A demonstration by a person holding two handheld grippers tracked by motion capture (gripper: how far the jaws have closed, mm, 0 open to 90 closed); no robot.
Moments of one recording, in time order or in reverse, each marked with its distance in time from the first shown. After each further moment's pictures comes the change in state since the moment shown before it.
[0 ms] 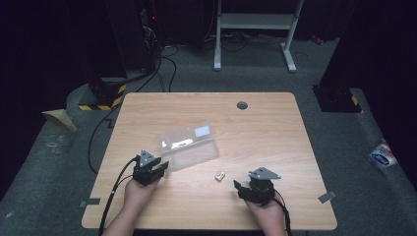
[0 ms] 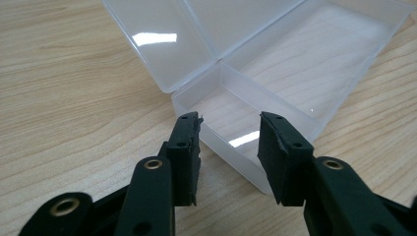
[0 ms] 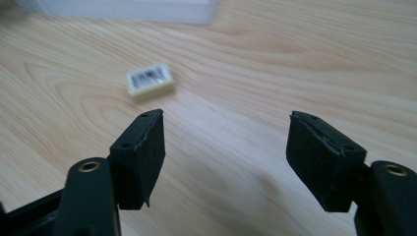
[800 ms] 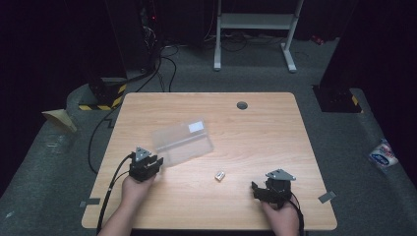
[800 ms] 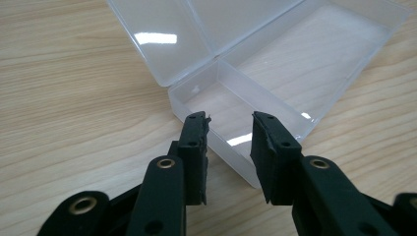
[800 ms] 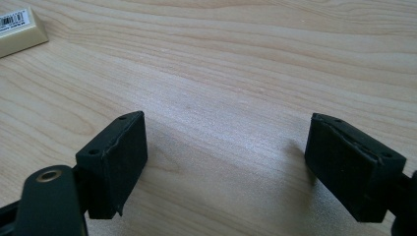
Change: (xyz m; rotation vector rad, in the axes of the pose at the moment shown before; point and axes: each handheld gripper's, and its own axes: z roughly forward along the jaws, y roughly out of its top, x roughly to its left) left arm 0.011 0.005 0.001 0.022 0.027 -0.047; right arm -0.048 -0.029 -0.013 0.079 -0.187 0.065
